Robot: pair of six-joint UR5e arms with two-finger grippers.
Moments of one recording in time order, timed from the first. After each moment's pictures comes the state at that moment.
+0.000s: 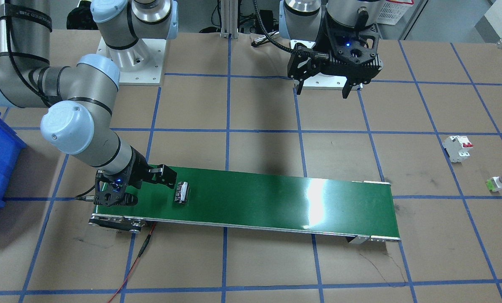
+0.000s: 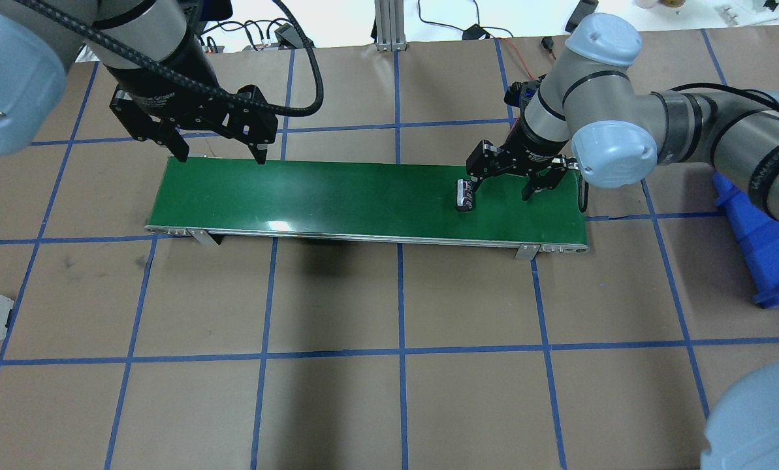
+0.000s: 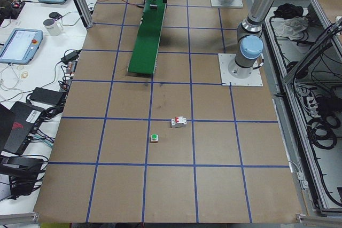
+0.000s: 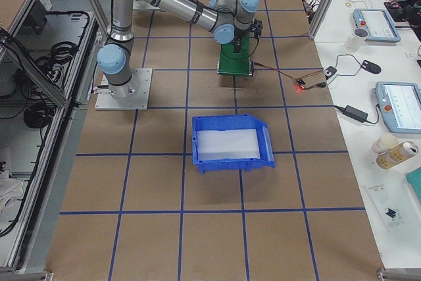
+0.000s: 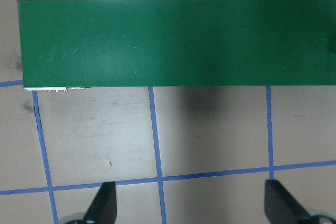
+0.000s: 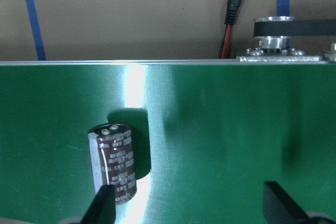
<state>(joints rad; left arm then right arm) -1.69 -1.56 -1.50 -1.64 1.58 -0.04 1.56 -1.24 1.77 -2.03 -1.32 0.08</state>
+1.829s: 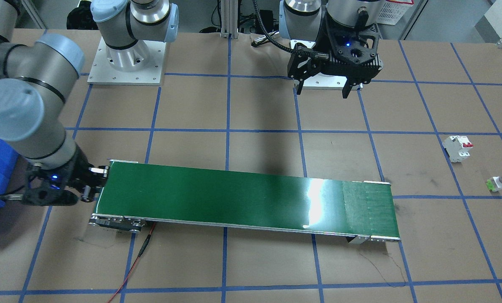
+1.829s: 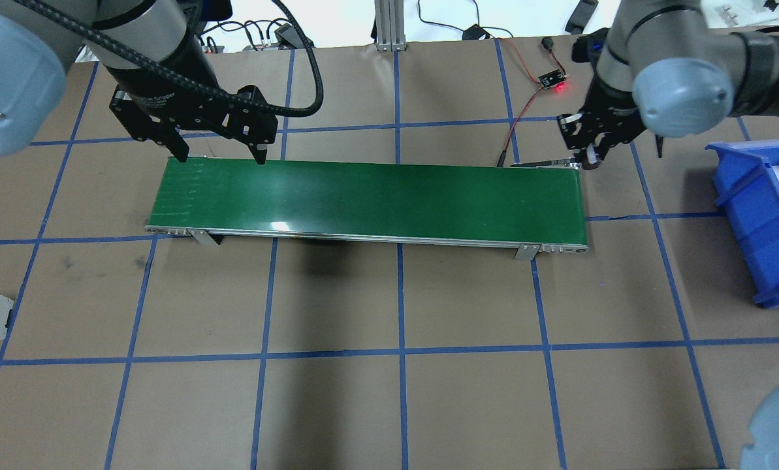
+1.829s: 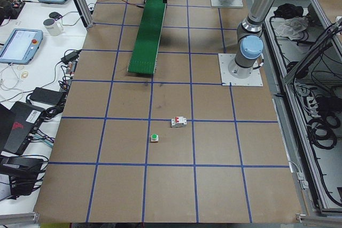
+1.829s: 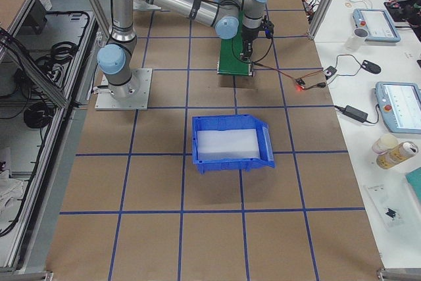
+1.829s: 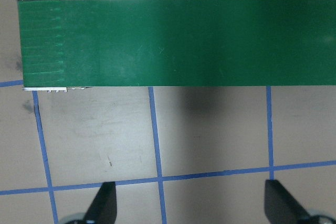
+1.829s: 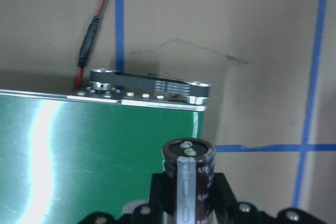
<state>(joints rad) -1.69 -1.56 -1.50 -1.64 1.58 -0.04 1.46 -1.29 1.65 -1.91 -1.63 -0.13</state>
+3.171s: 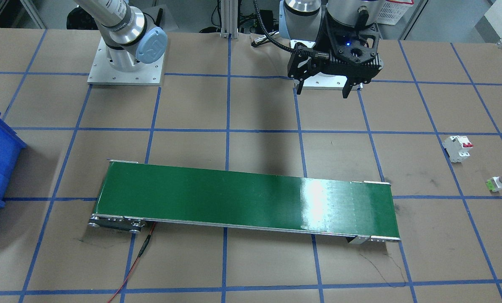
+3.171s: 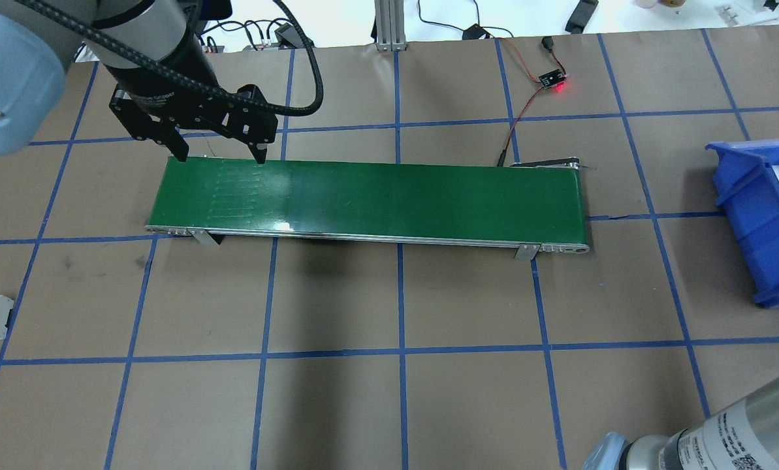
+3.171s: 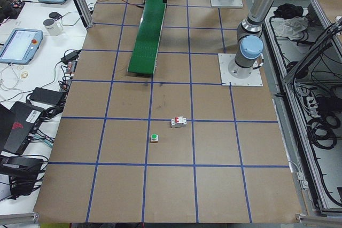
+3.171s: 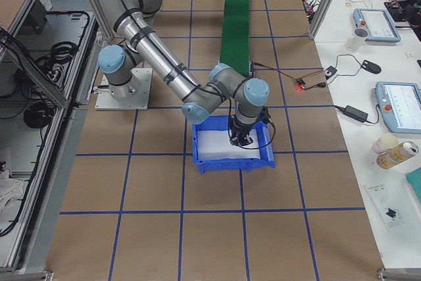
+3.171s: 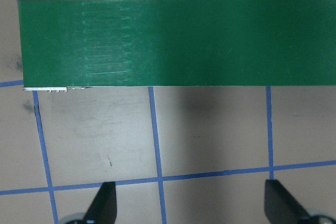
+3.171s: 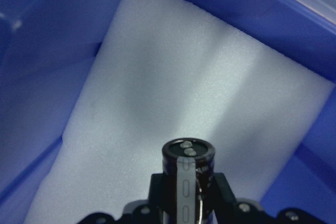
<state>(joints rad) -1.69 -1.56 -1.50 -1.64 1.58 -0.04 0.84 -1.12 1.62 -2.07 -1.68 -1.25</state>
